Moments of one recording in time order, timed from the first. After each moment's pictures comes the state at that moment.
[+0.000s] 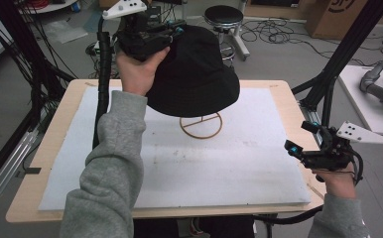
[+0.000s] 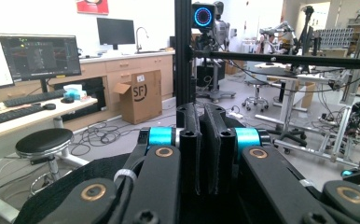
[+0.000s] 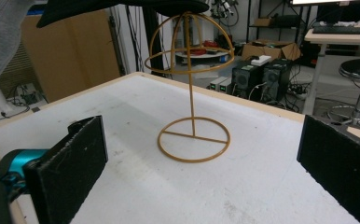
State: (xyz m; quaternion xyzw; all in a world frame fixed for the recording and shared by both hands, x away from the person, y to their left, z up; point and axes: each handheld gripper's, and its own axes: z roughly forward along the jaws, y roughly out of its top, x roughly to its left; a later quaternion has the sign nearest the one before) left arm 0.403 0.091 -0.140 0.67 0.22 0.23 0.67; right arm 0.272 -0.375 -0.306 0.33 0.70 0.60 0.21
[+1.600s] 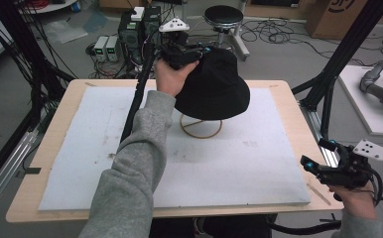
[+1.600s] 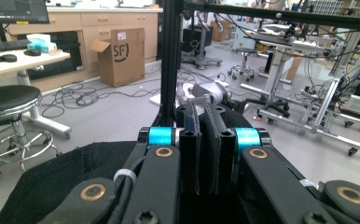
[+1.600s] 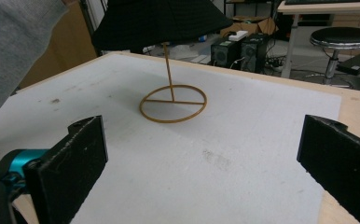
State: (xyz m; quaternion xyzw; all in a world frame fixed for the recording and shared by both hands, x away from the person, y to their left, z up) left arm 0.478 0.030 -0.208 0.72 0.24 0.16 0.63; right arm 0.239 -0.412 -0.325 0.38 0.70 0.56 0.22
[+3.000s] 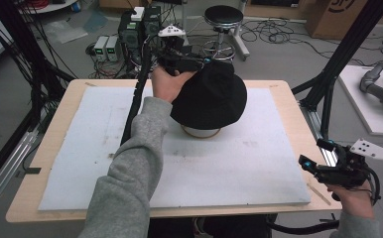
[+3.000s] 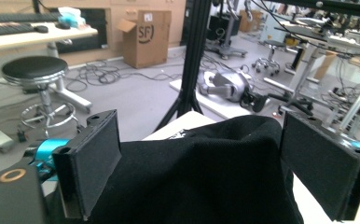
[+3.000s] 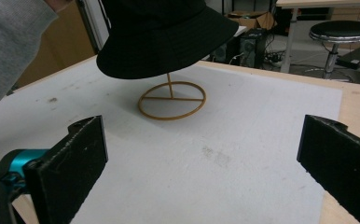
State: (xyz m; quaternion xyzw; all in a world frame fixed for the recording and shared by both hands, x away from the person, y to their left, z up) left arm 0.475 0.040 -0.222 0.71 0.31 0.18 0.61; right arm 0.243 -0.409 -0.328 0.39 0.70 0.56 0.22
